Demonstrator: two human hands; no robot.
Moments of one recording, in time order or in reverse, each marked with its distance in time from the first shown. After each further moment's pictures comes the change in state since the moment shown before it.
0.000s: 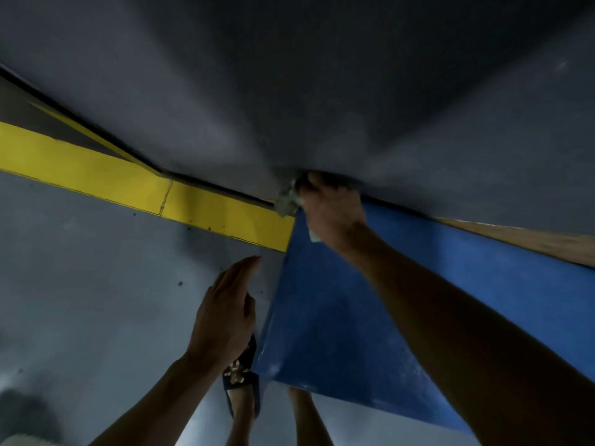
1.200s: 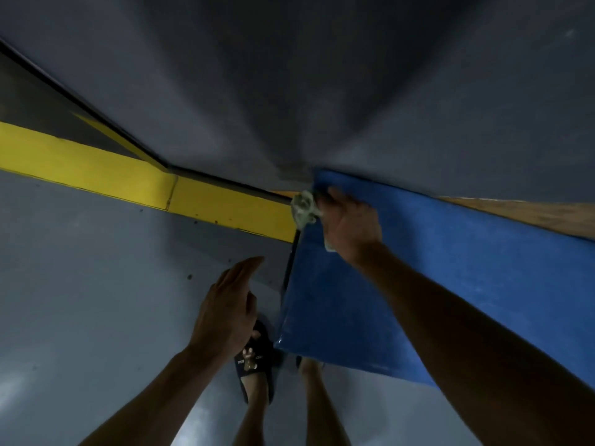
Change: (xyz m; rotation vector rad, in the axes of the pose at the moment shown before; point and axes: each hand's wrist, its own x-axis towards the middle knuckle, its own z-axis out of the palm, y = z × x) left_hand -0.028 -0.025 -0.025 0.000 -0.083 -0.008; right_hand -0.050 -0.024 0.010 0.114 0.096 0.121
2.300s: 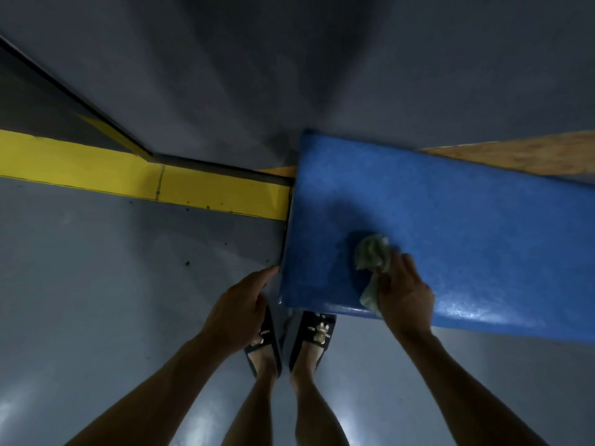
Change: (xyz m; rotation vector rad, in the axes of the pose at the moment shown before) left_hand -0.052 -0.018 0.023 -0.132 -0.298 0.070; right_hand -0.221 -0.007 0.003 0.142 0.053 0.652
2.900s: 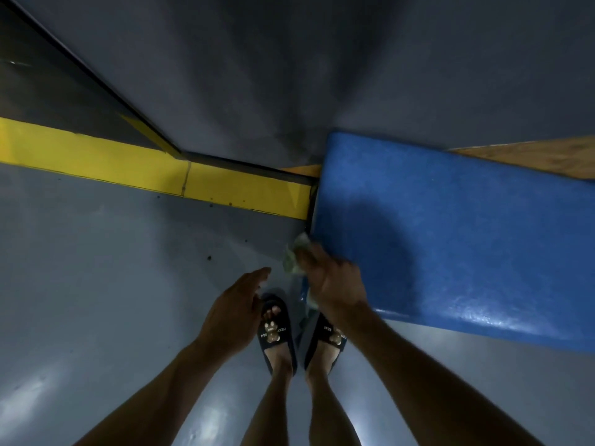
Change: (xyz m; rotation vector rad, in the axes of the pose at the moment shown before) left_hand -0.025 -0.025 -0.020 0.084 0.111 -0.125; right_hand -0.005 -0.121 0.035 0.046 -0.276 -0.624
